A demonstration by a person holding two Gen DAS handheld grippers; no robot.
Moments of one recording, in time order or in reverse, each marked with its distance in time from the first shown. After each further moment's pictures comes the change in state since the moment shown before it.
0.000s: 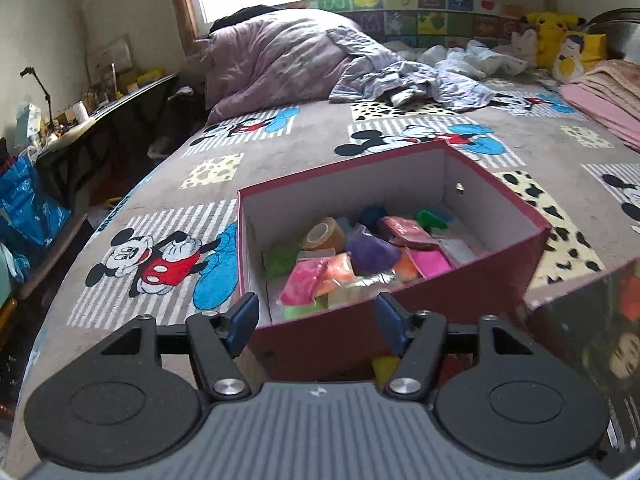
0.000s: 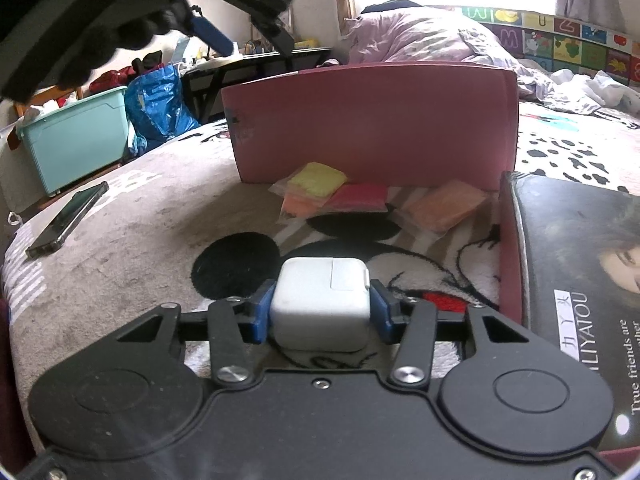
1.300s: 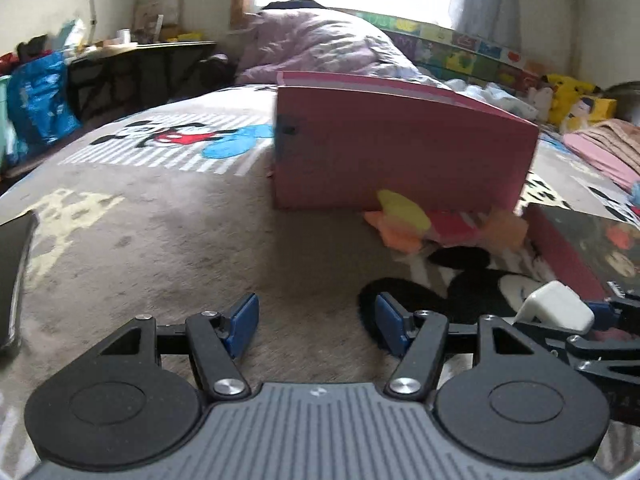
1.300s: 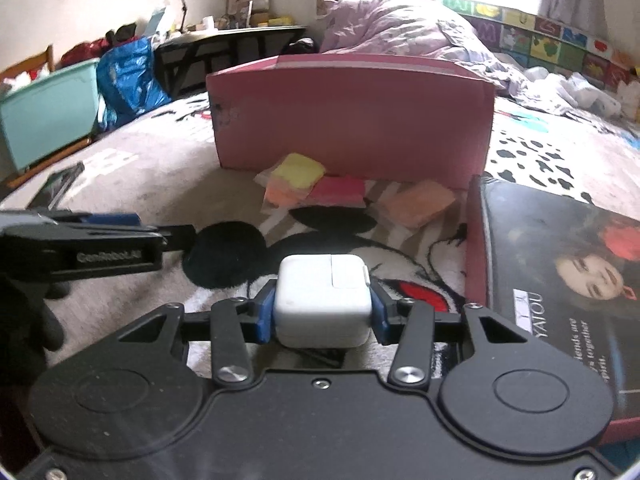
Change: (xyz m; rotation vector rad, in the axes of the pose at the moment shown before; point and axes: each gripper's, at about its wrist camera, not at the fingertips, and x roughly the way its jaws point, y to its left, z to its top) left arm -0.001 0.008 -0.181 -0.255 -0.085 -0.079; right arm -0.018 0.015 0.017 -0.010 0.079 -0.123
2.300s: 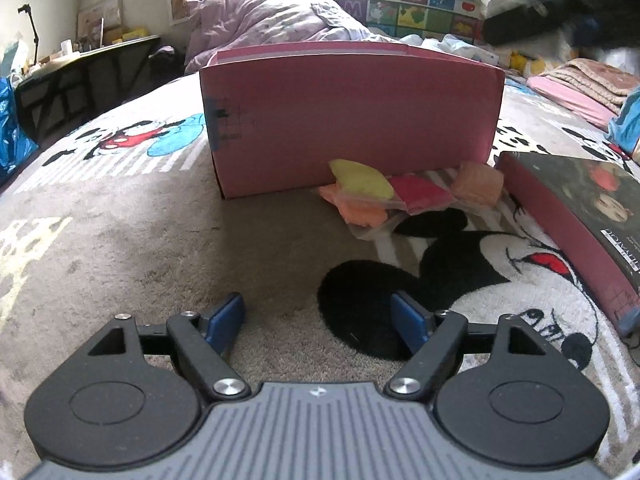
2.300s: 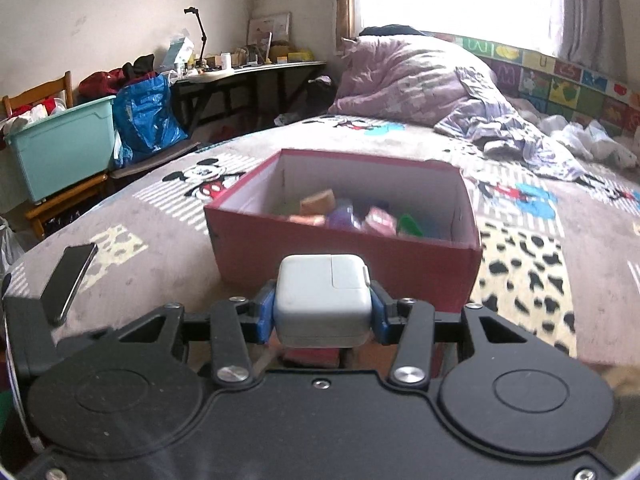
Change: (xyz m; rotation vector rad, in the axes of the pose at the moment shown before) left arm 0.023 -0.020 0.003 0.157 0.092 -0.051; right arm -0.009 -0.022 0.122 -0.076 -0.064 0.056
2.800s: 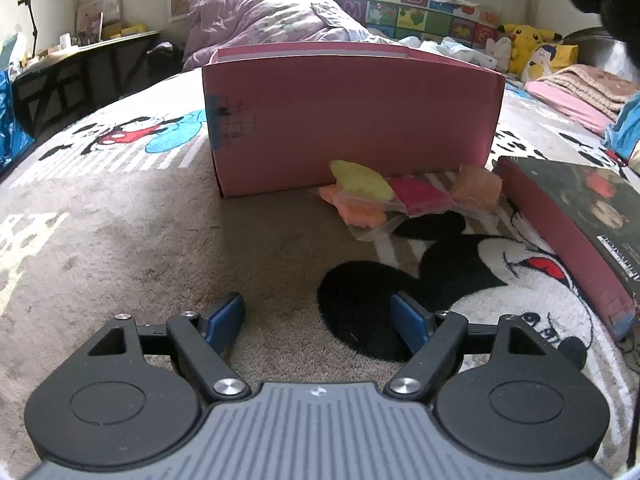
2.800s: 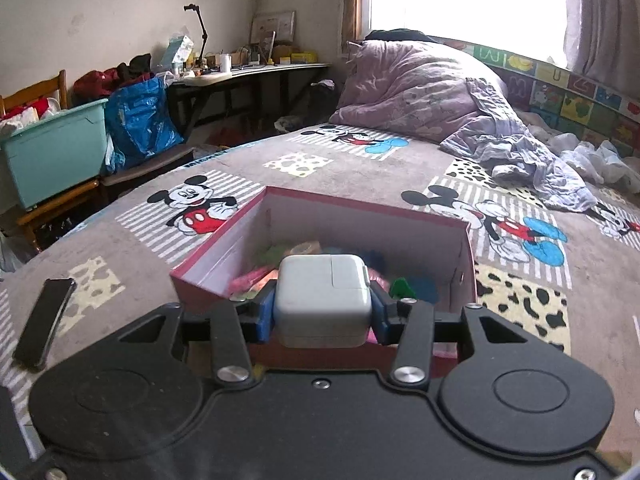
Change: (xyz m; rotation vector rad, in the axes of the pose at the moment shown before) left arm -0.001 0.006 0.001 -0.033 0.000 -0.028; right arm 0.045 -0.017 0.066 -0.033 0.030 0.007
